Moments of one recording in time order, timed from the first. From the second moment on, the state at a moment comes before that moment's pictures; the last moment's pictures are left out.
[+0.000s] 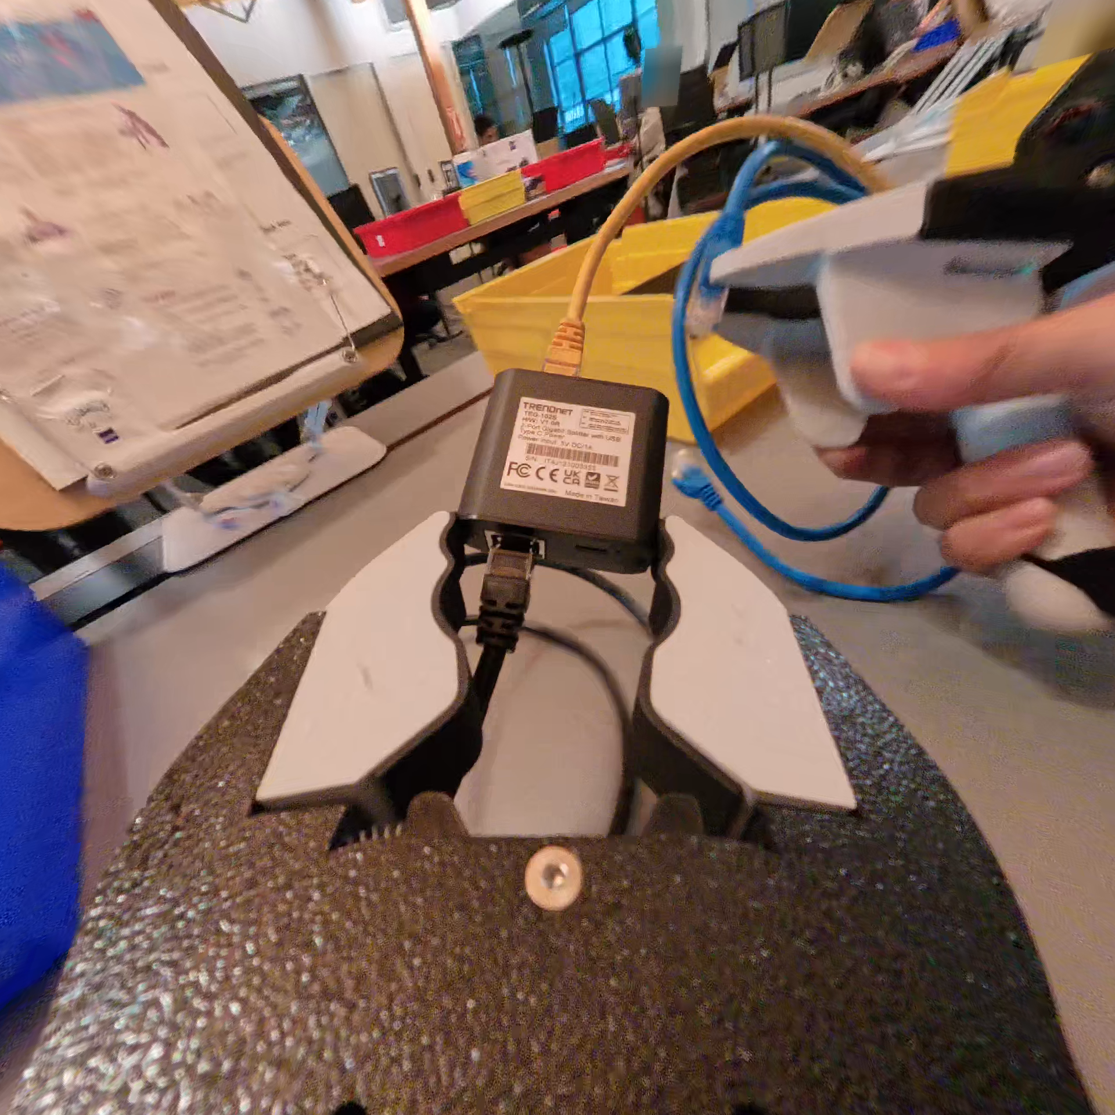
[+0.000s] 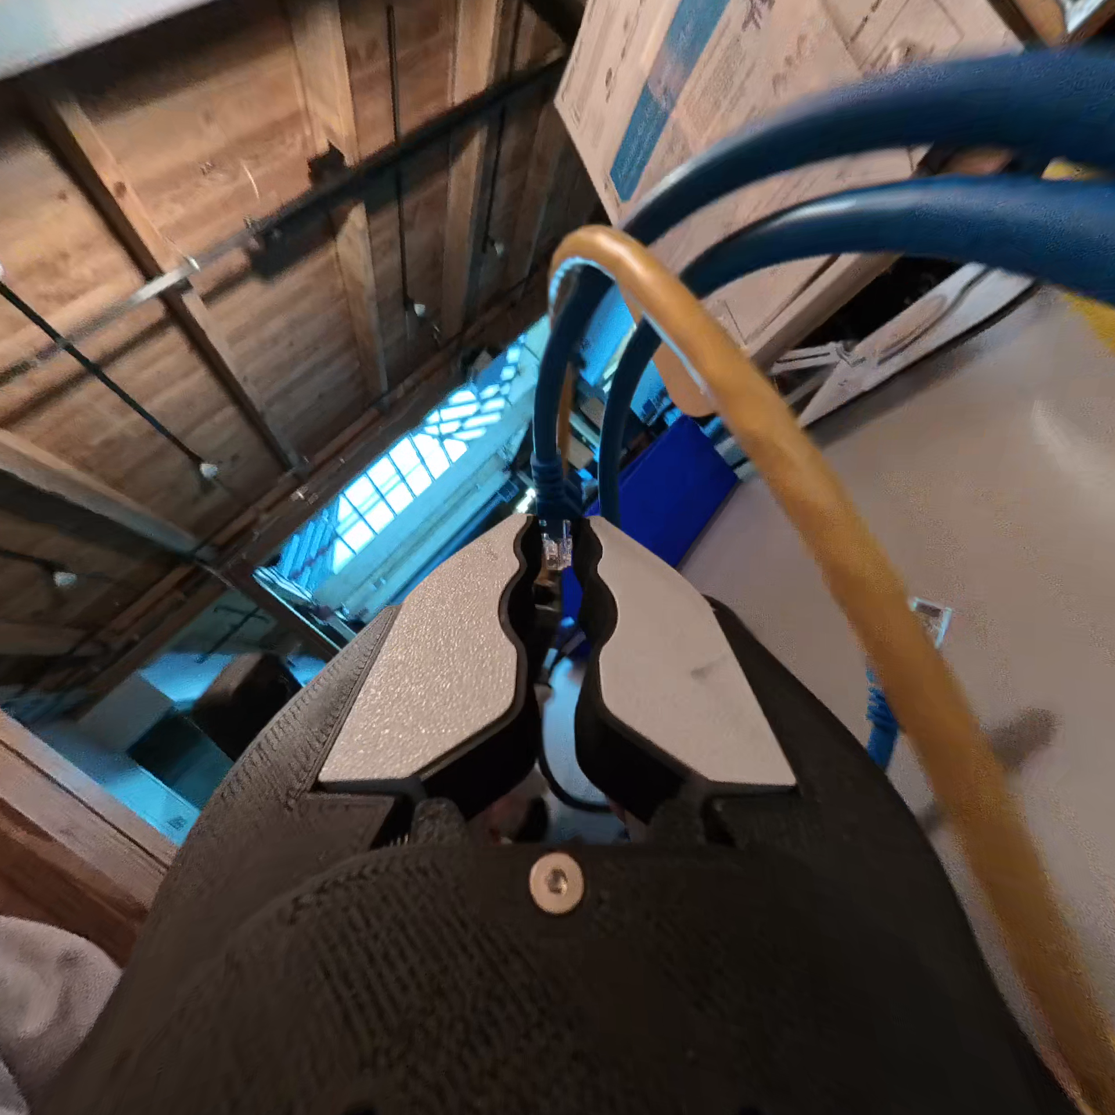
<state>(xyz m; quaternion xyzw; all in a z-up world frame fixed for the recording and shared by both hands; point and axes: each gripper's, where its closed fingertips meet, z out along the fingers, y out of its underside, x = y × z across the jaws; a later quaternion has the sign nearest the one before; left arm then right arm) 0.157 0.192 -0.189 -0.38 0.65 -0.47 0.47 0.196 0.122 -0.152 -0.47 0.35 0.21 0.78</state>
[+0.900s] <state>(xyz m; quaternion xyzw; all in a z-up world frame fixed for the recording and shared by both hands) 0.130 0.273 -0.083 -0.47 0.42 -0.62 0.47 0.115 0.073 -0.165 -0.82 0.12 0.16 0.53</state>
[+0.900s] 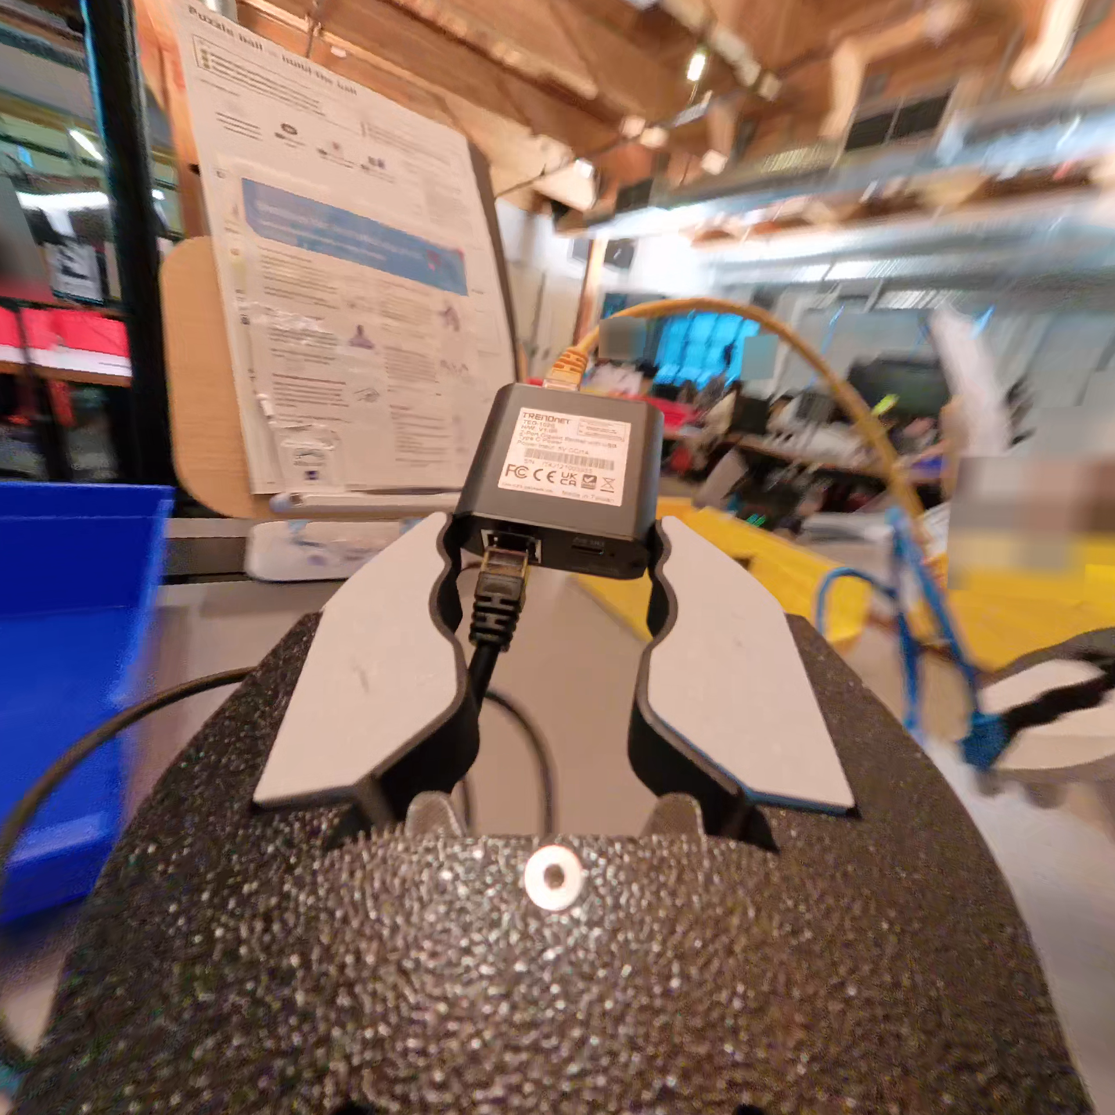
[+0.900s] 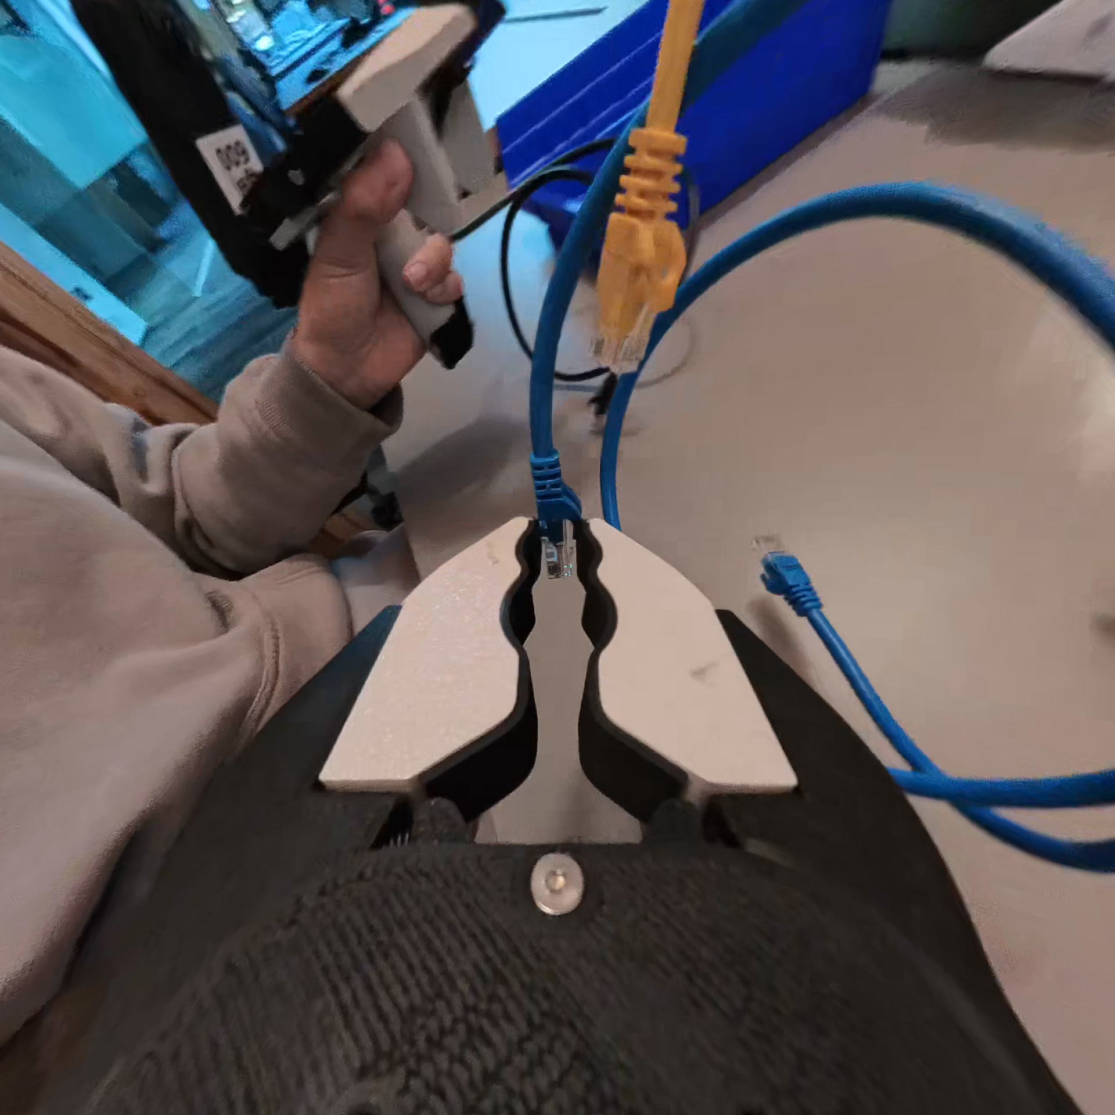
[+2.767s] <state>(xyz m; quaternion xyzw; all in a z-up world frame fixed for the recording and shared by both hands) 0.217 0.212 -0.181 -0.42 0.68 -0.49 0.36 0.296 -0.011 -0.143 -0.69 0.36 0.08 0.62</state>
